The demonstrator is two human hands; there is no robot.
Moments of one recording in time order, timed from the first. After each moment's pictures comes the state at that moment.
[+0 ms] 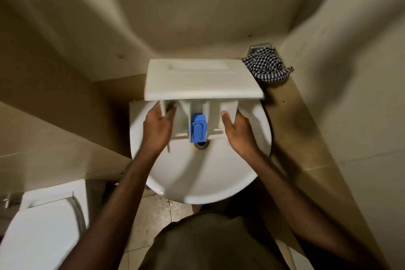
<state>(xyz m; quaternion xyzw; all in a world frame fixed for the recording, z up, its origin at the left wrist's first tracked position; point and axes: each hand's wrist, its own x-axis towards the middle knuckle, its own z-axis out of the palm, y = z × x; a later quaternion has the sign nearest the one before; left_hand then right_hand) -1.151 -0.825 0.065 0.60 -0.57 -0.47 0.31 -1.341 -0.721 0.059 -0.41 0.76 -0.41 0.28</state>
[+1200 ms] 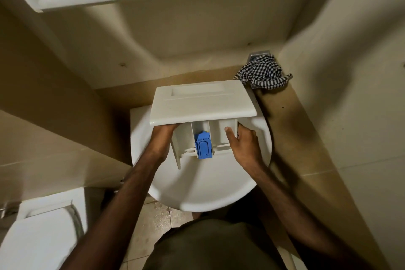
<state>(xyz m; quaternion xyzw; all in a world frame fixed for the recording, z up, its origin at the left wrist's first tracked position) -1.153 -0.824 0.064 0.45 -0.49 -0.66 0.34 -1.348 -0.706 0.042 -0.44 0.80 -0.36 0.19</state>
